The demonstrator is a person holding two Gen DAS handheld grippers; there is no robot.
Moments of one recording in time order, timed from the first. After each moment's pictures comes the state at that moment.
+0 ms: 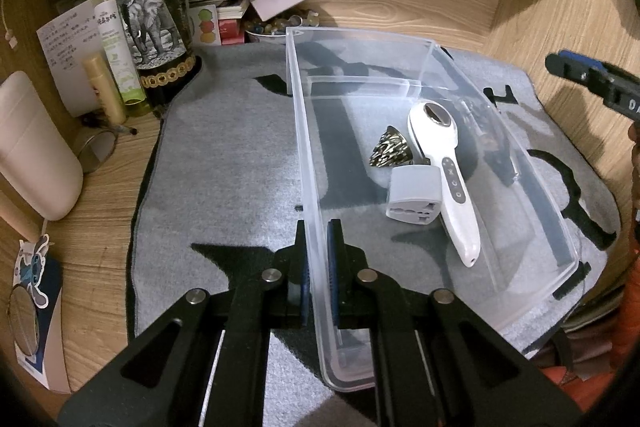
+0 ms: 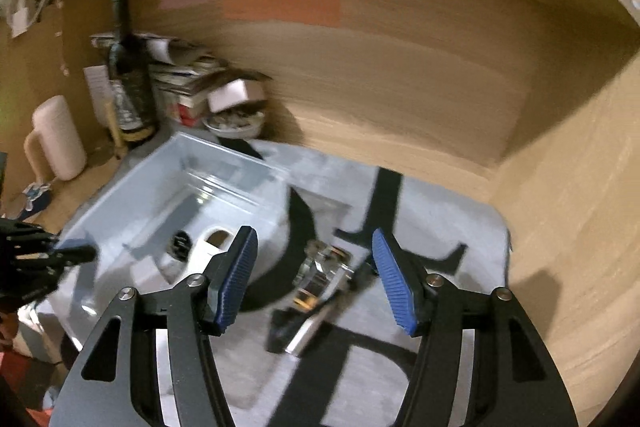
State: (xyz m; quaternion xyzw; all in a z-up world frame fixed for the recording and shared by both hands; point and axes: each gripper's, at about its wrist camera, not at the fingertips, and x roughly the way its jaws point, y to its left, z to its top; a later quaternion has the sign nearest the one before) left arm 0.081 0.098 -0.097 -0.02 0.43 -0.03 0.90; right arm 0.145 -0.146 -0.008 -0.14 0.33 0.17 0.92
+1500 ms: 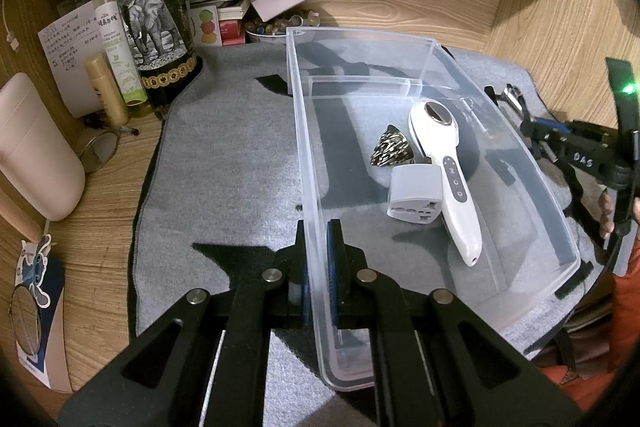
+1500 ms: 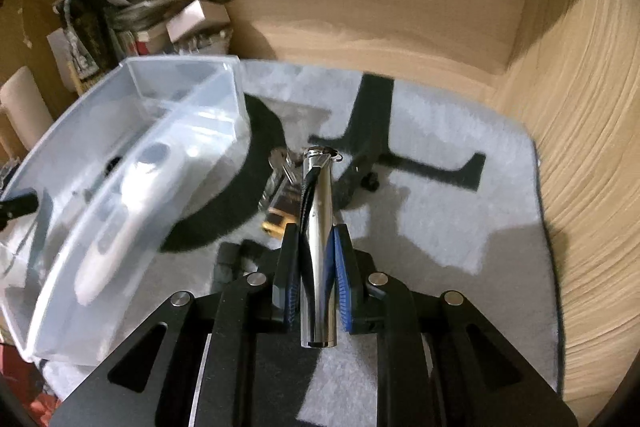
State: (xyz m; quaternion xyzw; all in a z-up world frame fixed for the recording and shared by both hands) left arm 0.081 0.097 -0.098 -0.02 0.43 -0.02 0.90; right arm 0.163 -0.175 -0.077 -0.11 0.41 0.16 0.89
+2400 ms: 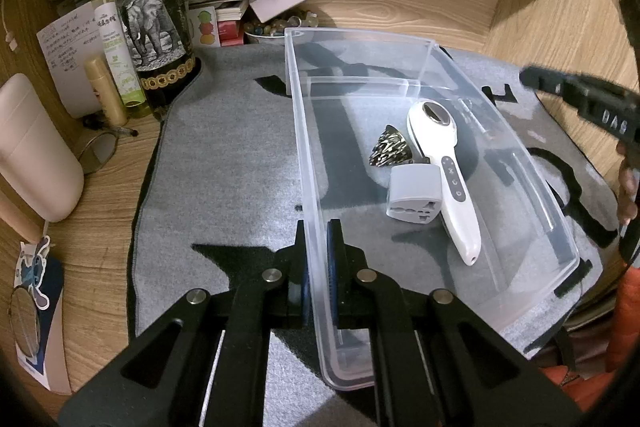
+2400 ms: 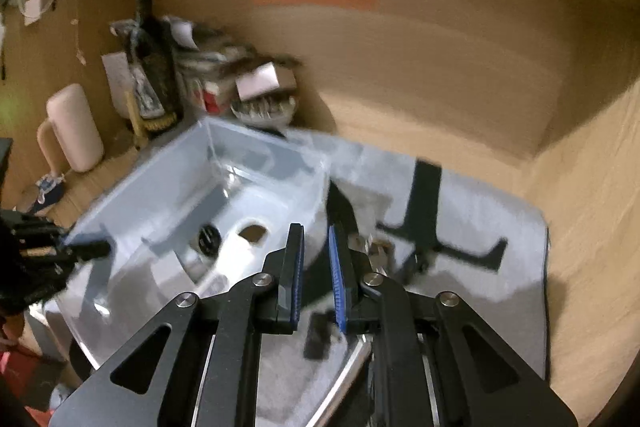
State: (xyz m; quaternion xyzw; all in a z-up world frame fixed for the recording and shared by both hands) left arm 0.083 0.096 -0.096 -0.02 0.43 -0.03 0.90; right arm 0.145 -0.125 -0.031 -0.13 0.35 0.21 0.90
